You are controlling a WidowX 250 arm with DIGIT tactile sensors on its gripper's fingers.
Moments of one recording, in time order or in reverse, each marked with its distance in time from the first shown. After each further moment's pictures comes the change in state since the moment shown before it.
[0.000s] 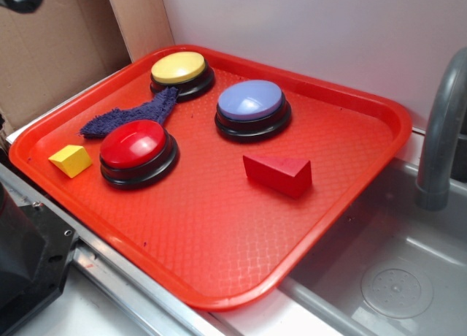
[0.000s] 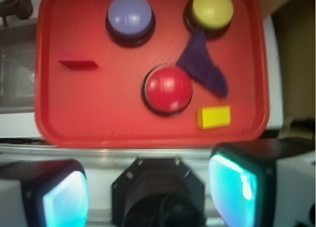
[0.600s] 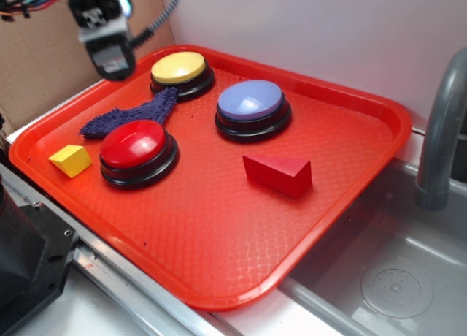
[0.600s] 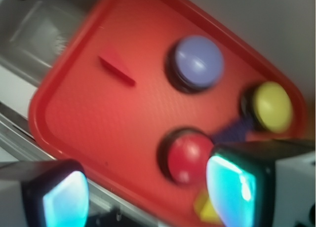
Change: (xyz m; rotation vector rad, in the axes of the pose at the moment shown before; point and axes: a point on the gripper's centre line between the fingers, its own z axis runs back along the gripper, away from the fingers) arm 0.053 -0.044 -0.052 0.039 -0.068 -0.568
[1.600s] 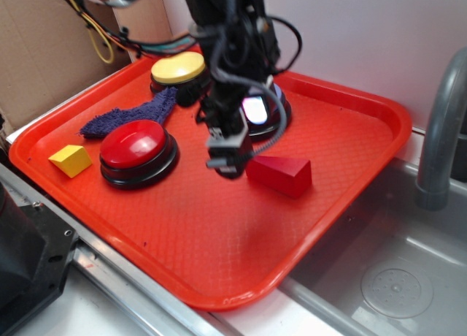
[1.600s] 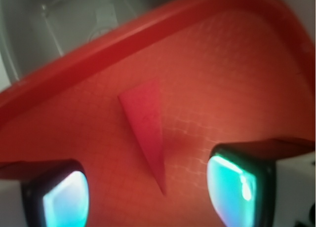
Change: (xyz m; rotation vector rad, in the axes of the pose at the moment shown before) arm 0.059 -0.011 -0.124 -0.161 -0.078 -0.442
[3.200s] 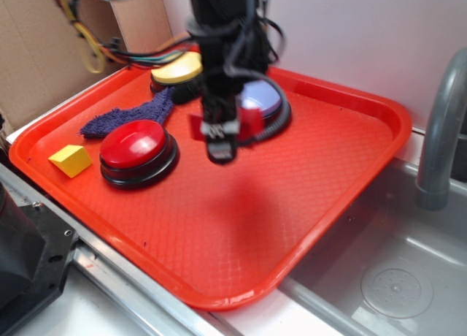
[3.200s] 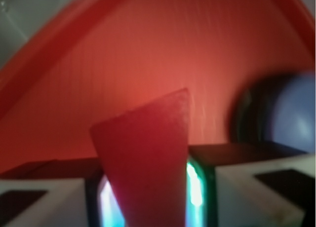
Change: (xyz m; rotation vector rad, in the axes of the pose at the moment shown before) arm -0.023 0.001 0.025 0.031 0.166 0.375
